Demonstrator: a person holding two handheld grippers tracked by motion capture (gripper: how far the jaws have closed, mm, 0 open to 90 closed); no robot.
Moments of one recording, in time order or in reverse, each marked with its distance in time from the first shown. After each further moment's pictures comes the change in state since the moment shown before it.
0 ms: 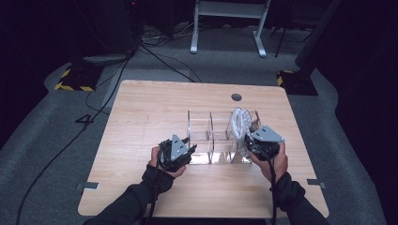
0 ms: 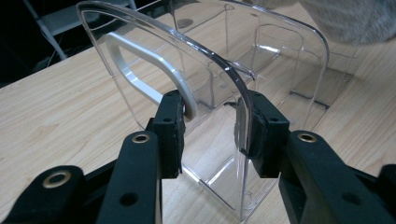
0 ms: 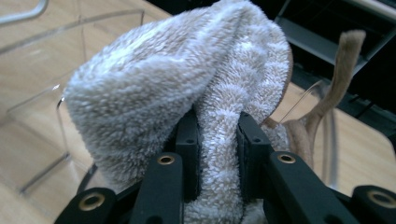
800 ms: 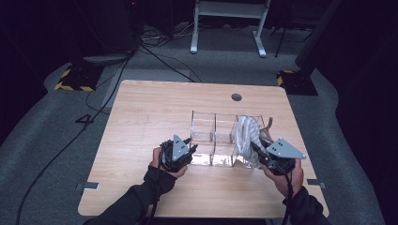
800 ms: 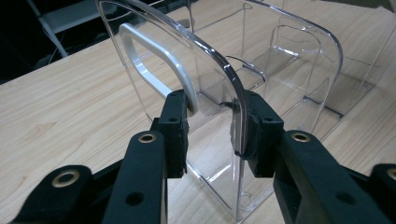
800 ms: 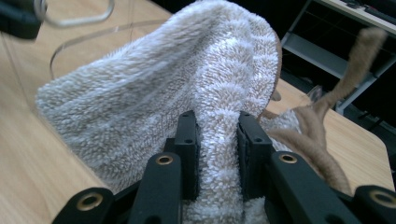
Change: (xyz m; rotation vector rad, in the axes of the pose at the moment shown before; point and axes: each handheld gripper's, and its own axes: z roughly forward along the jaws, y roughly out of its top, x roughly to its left) left arm -0.004 0.001 0.002 -0.001 0.008 -0.017; right arm -0.001 -0.016 -0.056 -0.071 0.045 -0.033
